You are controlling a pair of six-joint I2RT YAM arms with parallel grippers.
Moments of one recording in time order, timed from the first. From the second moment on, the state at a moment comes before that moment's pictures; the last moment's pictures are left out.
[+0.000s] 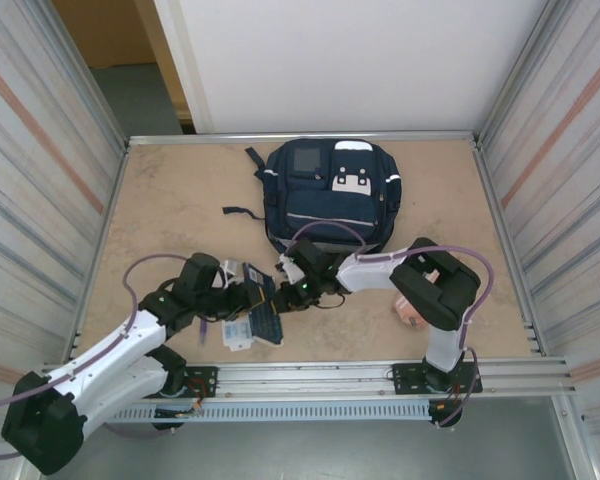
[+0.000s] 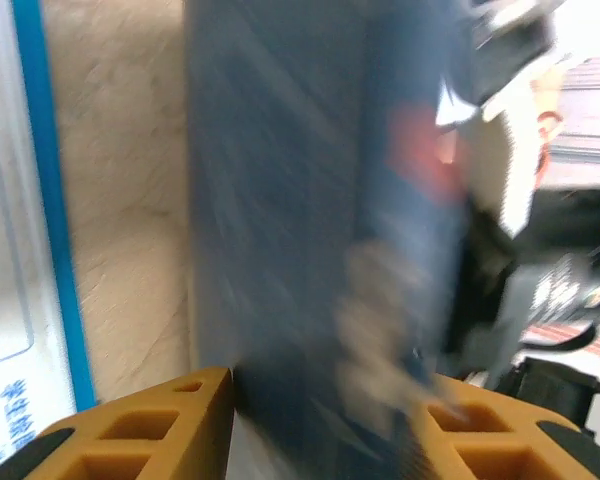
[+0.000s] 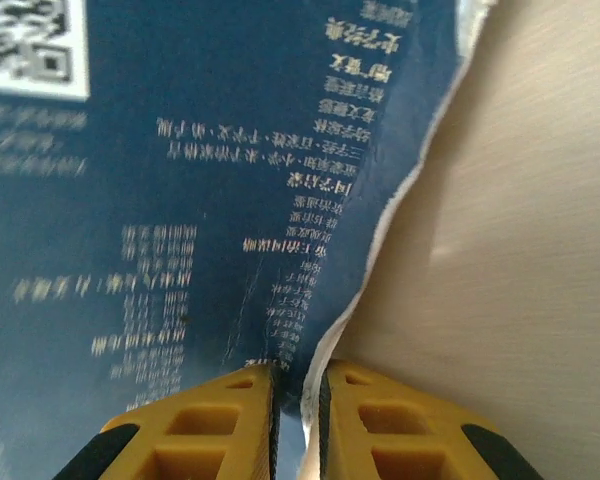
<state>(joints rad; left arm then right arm) -0.57 0.84 0.41 -0.36 0.46 -1.00 0.94 1.85 0.93 -0.08 -0.57 0.68</state>
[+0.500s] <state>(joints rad) -0.50 0.90 0.49 -0.60 0.35 -0.95 0.95 1.73 0.84 -0.03 -0.46 0.73</state>
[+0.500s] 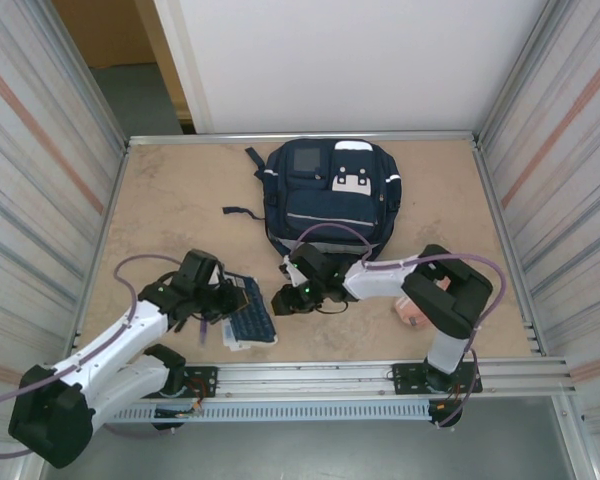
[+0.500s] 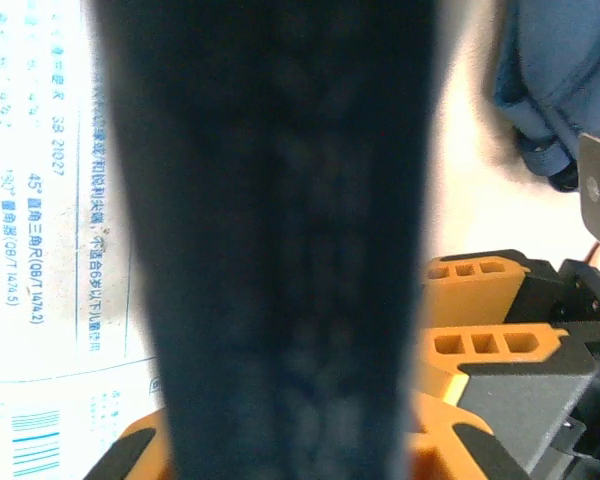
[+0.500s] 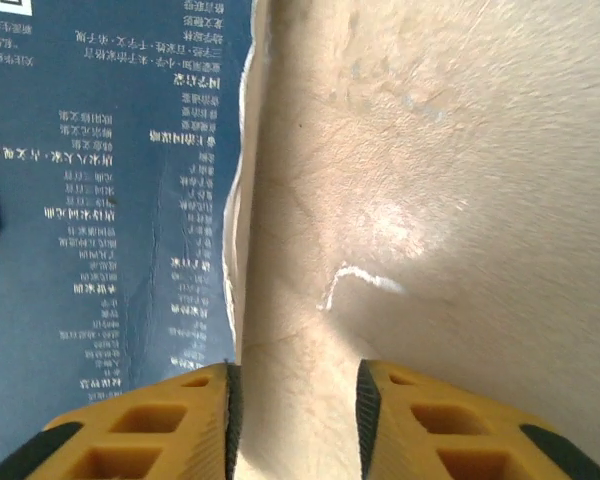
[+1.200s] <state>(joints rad) -0.46 0.88 0.84 -0.85 0.43 -1.12 1.37 0.96 0.66 0.01 0.09 -0.29</state>
